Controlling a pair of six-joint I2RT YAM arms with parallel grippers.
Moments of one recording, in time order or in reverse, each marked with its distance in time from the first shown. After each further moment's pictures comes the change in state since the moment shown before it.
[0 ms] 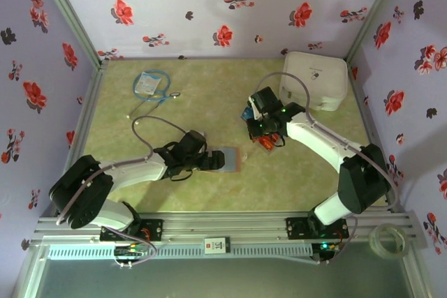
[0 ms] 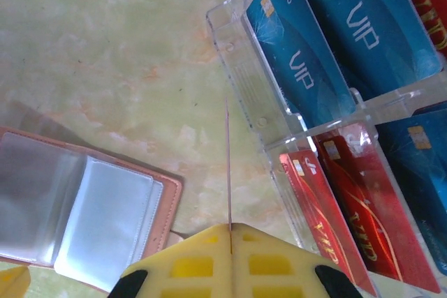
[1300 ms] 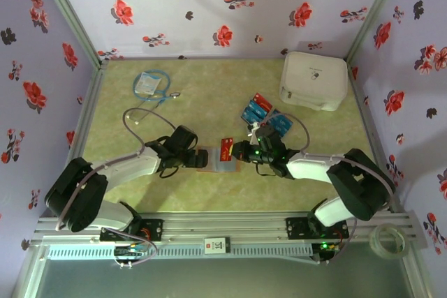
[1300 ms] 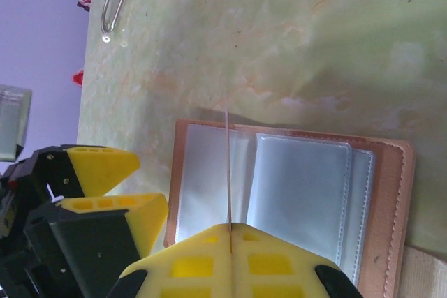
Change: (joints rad) left arm 0.127 -0.021 0.030 -0.232 -0.121 0.221; right arm 0.108 -0.049 -0.637 1.066 -0.315 0.623
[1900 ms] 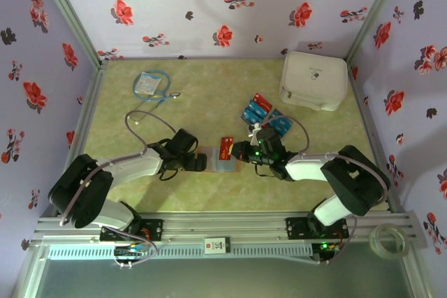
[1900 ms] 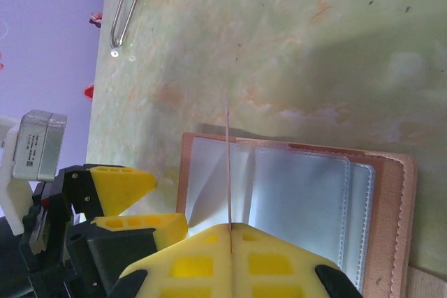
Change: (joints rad) left arm -0.001 0.033 -0.028 0.015 -0.009 -0.002; right arm 0.000 0.049 -0.042 0.146 0.011 0.038
